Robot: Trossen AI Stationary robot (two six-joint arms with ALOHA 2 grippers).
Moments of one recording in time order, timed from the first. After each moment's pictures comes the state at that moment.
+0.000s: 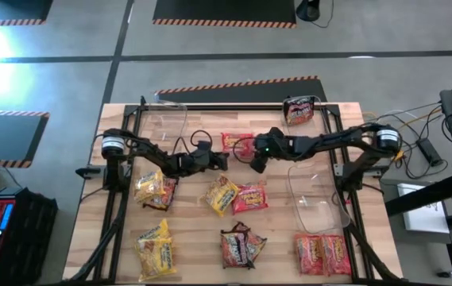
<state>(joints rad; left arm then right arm) 0.11 1.93 0.66 0.84 -0.43 -0.94 -0.23 1.60 0.78 -0.03 0.27 0.16</state>
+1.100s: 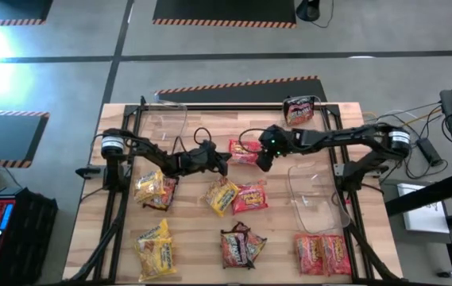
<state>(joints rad) 0.12 1.93 0.66 0.93 -0.32 -0.69 -0.31 1.51 0.78 -0.18 0.05 0.25</state>
